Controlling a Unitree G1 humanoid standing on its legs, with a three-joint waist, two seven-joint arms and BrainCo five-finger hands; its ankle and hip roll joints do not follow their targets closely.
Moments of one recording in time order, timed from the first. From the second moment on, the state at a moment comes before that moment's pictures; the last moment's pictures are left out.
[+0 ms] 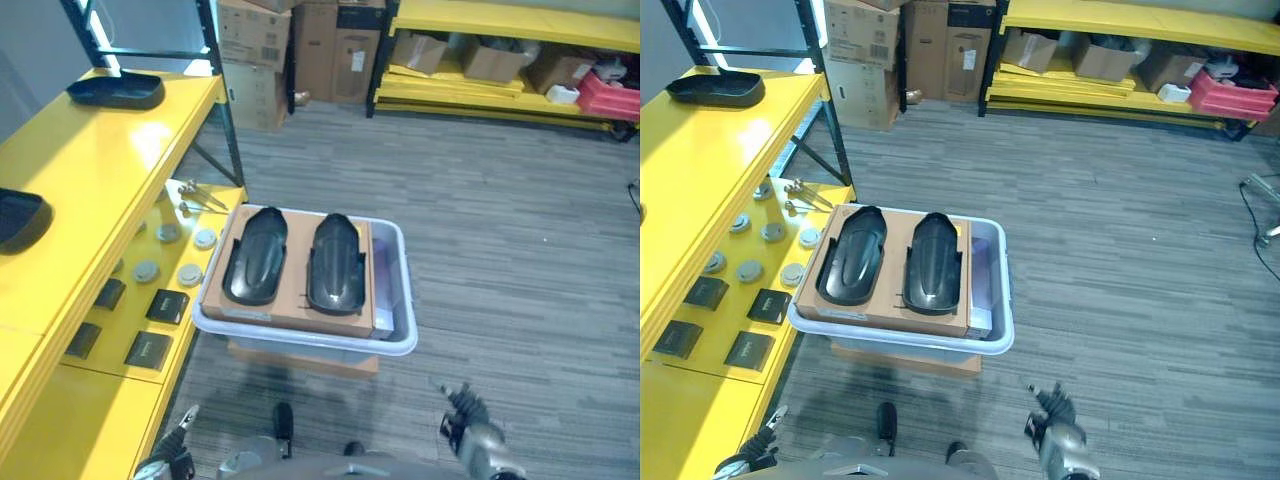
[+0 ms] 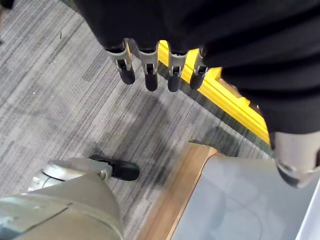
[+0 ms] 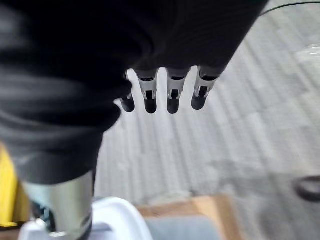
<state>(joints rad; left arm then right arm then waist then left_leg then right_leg) 0.13 0.25 -0.08 1.03 -0.51 0.02 0.04 0.06 -0.36 -0.03 0.62 0.47 -0.08 -0.38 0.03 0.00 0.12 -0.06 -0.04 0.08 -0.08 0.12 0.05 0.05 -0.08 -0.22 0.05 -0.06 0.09</state>
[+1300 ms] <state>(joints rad) 0.09 0.28 -0.13 1.06 -0.48 -0.04 -0.07 -0.47 -0.55 0.08 0.84 0.49 0.16 -0.30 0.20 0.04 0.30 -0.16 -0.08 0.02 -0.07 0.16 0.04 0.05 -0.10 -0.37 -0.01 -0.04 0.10</state>
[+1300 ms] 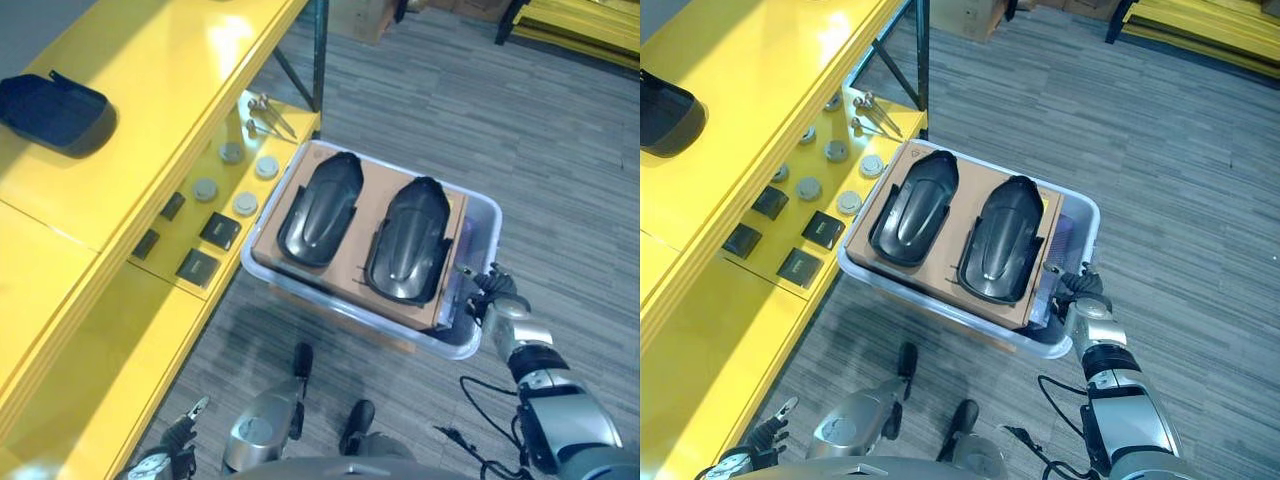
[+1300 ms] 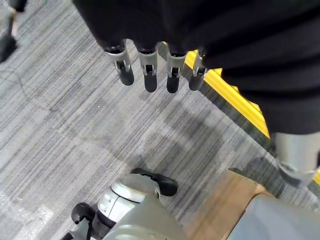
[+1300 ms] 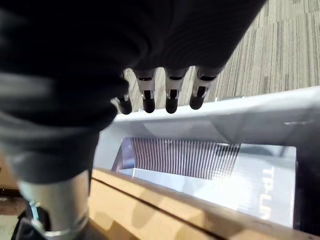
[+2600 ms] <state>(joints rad) 0.07 0.27 -0.12 1.00 -0.51 -0.05 -0.06 -0.43 -0.52 0.07 0.50 0.43 0.19 -0.56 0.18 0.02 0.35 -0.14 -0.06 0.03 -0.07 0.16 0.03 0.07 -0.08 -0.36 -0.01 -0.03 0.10</state>
